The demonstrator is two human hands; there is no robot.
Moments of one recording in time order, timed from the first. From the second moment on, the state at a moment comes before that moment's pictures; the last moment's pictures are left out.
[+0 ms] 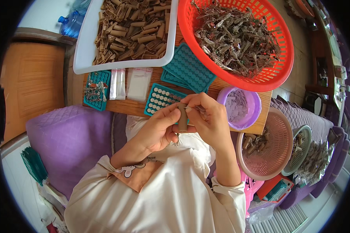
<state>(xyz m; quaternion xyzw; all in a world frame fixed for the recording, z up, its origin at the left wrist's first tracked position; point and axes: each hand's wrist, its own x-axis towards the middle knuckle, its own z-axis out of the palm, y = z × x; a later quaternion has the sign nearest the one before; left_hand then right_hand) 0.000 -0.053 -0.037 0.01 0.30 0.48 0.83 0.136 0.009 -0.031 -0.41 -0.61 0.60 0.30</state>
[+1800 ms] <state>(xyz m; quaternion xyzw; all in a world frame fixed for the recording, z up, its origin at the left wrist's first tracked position) -0.107 0.106 -0.062 0.70 0.70 -0.06 0.13 0.145 0.153 -0.028 -0.58 -0.81 0.10 0.09</state>
